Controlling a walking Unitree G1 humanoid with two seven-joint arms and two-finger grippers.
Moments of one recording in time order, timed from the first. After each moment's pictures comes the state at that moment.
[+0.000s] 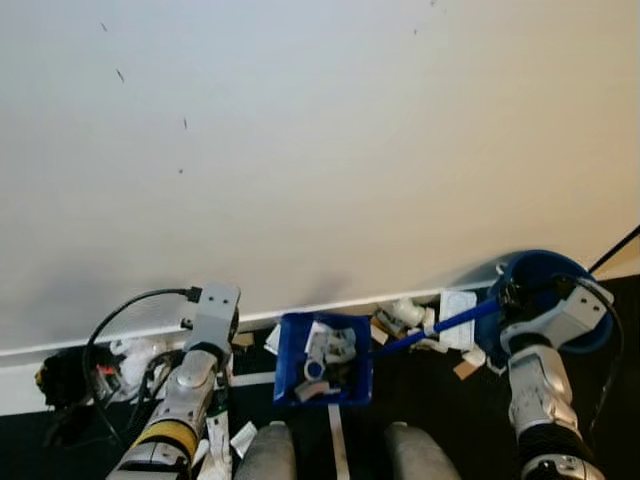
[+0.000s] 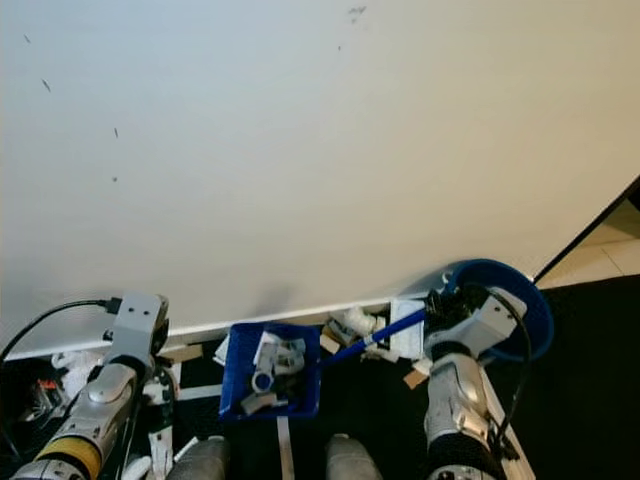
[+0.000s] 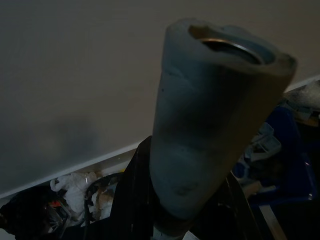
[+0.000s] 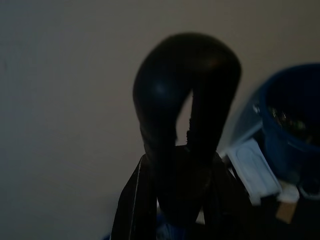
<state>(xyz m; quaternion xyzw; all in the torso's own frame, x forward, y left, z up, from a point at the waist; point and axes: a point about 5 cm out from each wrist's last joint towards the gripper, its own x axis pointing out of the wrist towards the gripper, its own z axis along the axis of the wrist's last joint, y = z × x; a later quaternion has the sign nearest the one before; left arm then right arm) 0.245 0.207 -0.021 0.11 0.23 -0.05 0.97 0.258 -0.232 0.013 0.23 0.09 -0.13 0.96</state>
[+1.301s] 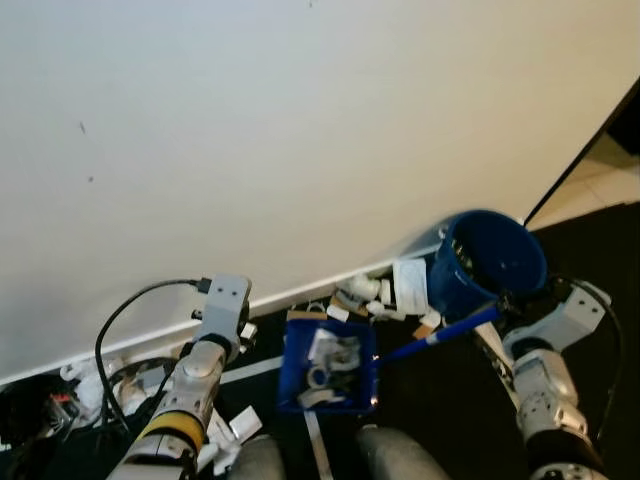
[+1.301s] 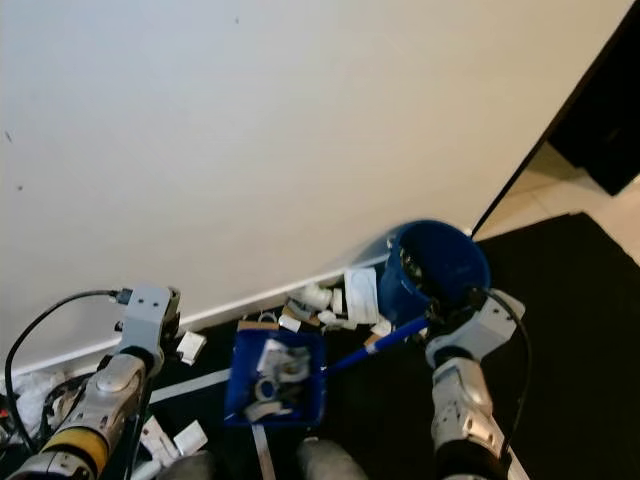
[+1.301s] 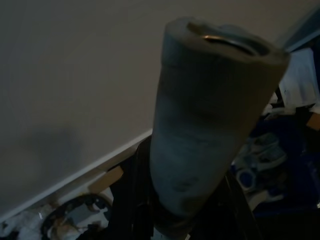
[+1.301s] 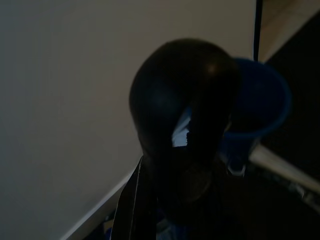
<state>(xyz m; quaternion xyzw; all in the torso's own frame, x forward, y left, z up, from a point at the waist) 0.251 0.200 -0.019 0.10 0.24 -0.07 0.96 0.251 -0.238 0.011 0.21 0.12 -0.13 0.96</state>
